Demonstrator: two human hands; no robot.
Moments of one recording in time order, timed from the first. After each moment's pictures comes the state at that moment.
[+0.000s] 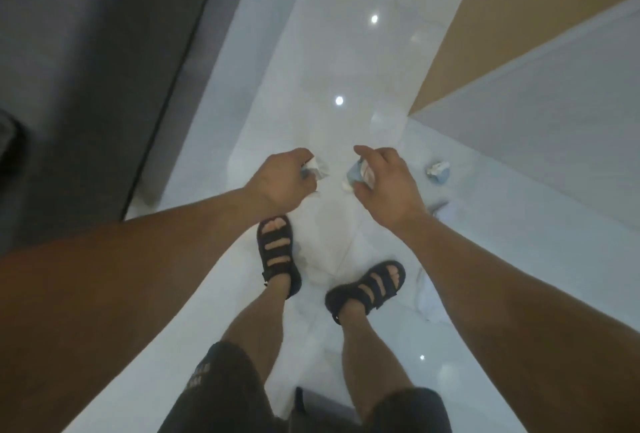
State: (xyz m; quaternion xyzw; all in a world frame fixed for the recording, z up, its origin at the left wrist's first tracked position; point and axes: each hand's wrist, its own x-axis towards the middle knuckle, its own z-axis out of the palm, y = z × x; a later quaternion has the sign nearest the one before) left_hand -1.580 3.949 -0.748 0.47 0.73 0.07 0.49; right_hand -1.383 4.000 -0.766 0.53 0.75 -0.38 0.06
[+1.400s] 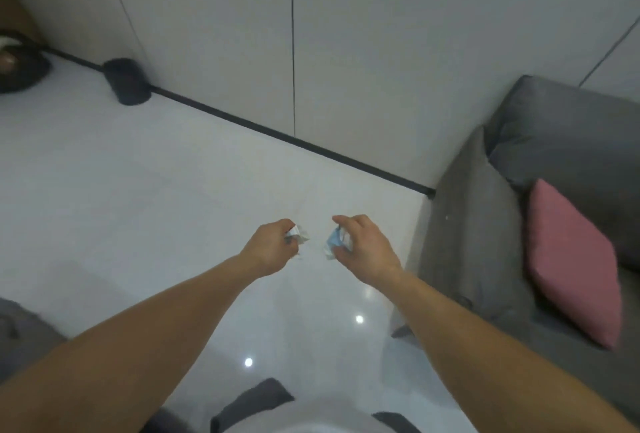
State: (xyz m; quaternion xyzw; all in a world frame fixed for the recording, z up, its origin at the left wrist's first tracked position) left_hand -1.674 3.206 -0.296 -0.17 0.92 0.35 0.06; right_hand -1.751 3.403 -0.308 -0.27 0.92 -0.25 0.12
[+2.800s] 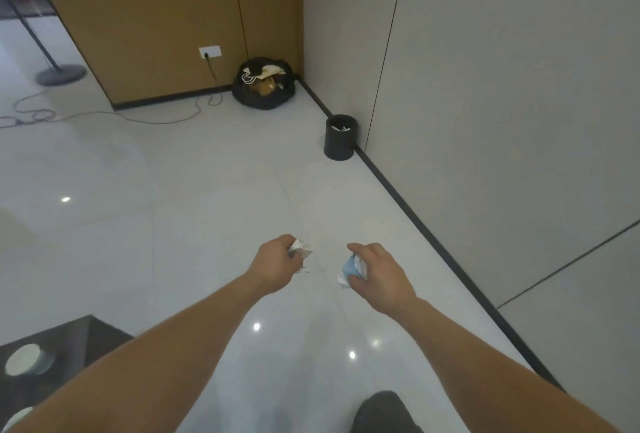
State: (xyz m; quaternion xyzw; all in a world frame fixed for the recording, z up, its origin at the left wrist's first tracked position) left_hand -1.868 2.496 -0.285 -0.51 0.77 0.37 -0.10; right_hand -2.061 2.619 -0.308 -0.56 0.77 -0.21 0.22
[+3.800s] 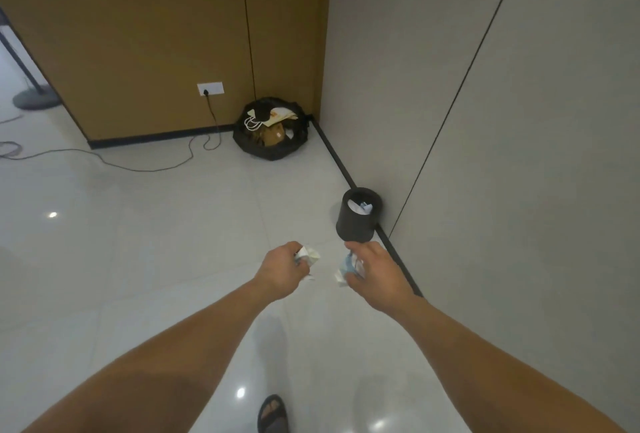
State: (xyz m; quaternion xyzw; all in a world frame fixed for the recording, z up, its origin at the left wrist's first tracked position) left_hand -2.113 1.918 -0.295 -0.53 0.76 0.37 -0.12; right_hand -2.308 2.008 -0.302 -0.60 0.75 -0.19 0.20
